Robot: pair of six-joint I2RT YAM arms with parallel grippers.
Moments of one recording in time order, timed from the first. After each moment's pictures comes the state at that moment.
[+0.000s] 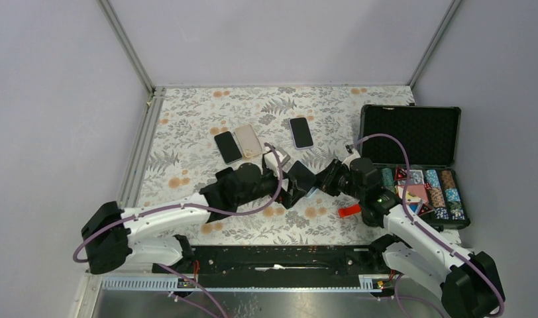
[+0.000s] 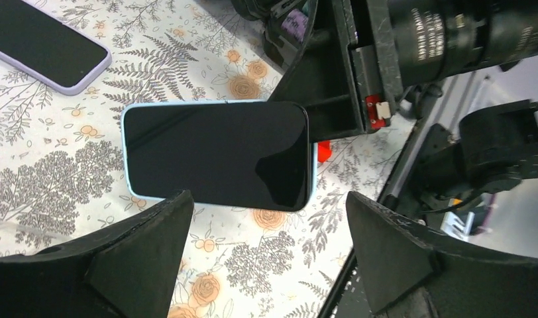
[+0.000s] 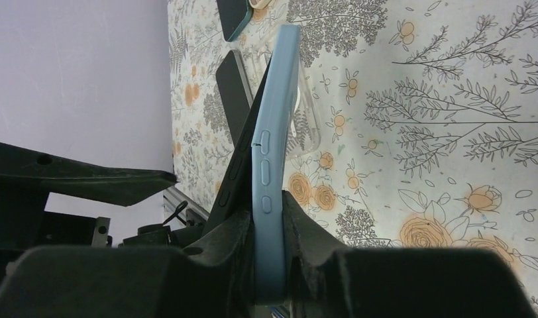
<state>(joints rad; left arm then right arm) -1.02 1.15 0.70 0.20 0.03 -0.33 0.50 0.90 0.45 -0.01 -0.27 0.99</state>
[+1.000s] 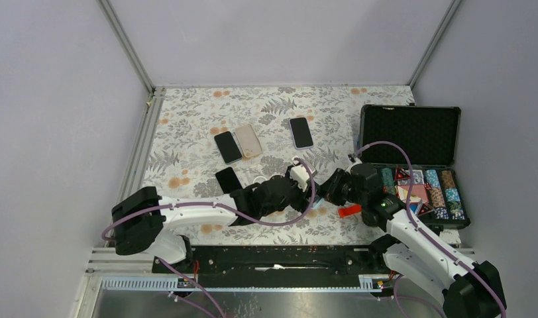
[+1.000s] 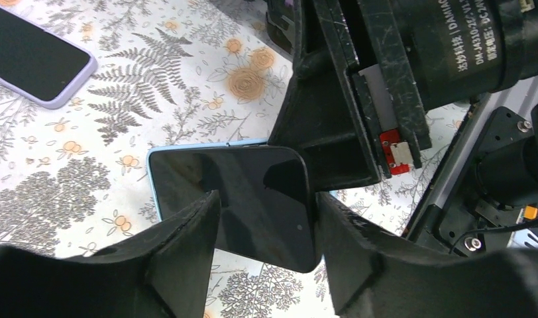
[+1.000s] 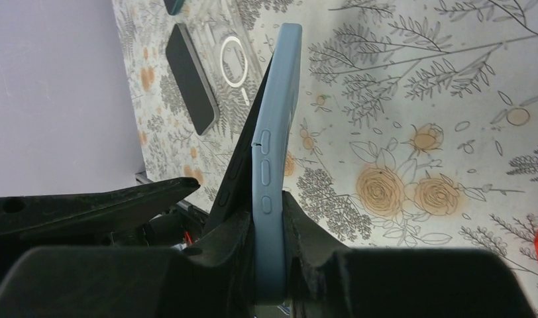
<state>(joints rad) -1.20 1.45 0.82 0.29 -0.21 -0.21 0.50 0.82 0.43 -0.21 -0.25 0.99</state>
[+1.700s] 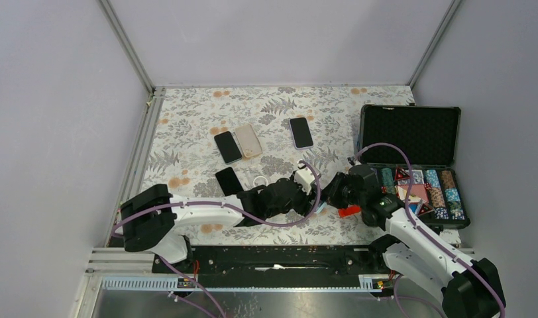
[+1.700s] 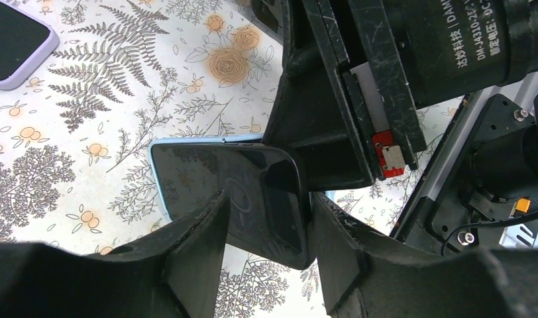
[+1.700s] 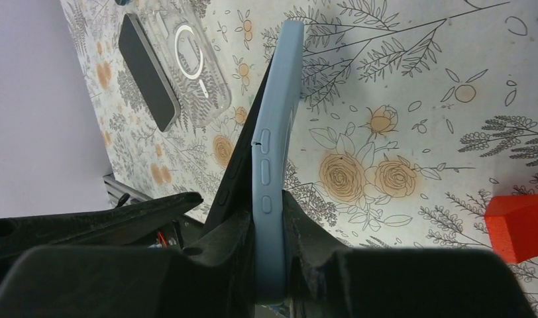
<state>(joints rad) -1.22 1.52 0.82 0.30 -0.19 -0.26 0.50 0.84 0.43 -0.31 -0.23 0.96</state>
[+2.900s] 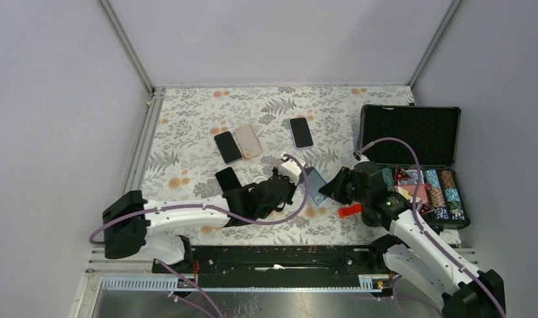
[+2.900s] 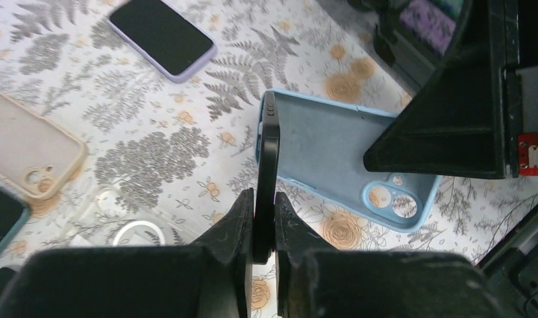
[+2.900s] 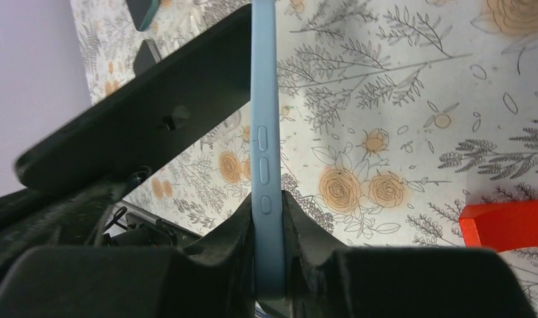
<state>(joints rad) -1.23 1.39 0.85 0.11 -0.51 -0.24 0.47 0.80 0.49 -0.39 -0.17 0.89</state>
